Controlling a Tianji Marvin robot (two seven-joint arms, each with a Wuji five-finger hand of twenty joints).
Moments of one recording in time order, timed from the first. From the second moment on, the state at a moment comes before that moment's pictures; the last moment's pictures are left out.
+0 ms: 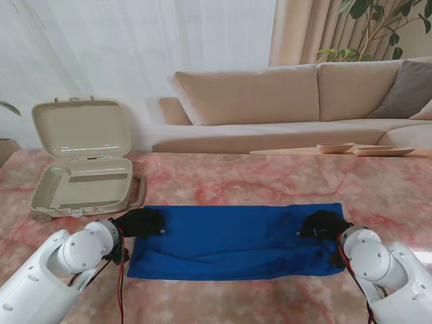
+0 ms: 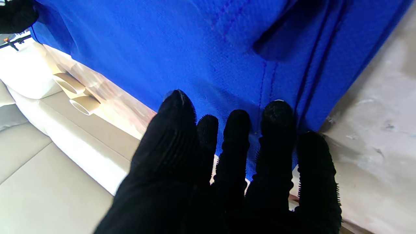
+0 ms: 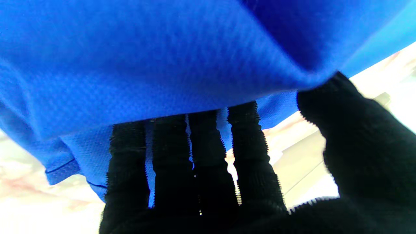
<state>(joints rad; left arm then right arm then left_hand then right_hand) 1.53 -1.05 -1.23 -1.53 0.41 0.10 -0.36 -1.69 -1.04 1.49 -1.59 -0.57 0.16 0.34 1.17 -0.24 0.03 -0.06 0.48 0.17 0.64 0.54 0.64 0.17 0.60 0.68 0.65 0.29 0.86 0.96 0.14 0.33 1.14 0.93 0.48 -0.67 0.90 -0.10 0.87 0.08 0.55 0.72 0.84 0.20 0.55 0.56 0.84 0.23 0.65 0.56 0.33 0.32 1.05 0.57</state>
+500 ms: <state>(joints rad) 1.68 -1.06 -1.34 -1.66 0.39 0.09 -0.32 -1.80 -1.05 1.60 -1.74 -0.68 0.20 0.31 1.17 -0.22 0.03 -0.06 0.48 0.17 0.60 0.50 0.61 0.22 0.52 0.62 0.59 0.33 0.66 0.89 0.14 0.33 1.13 0.92 0.48 -0.65 0.89 -0.10 0.87 0.09 0.54 0.72 0.84 0.24 0.52 0.55 0.81 0.25 0.48 0.53 0.57 0.21 1.24 0.62</state>
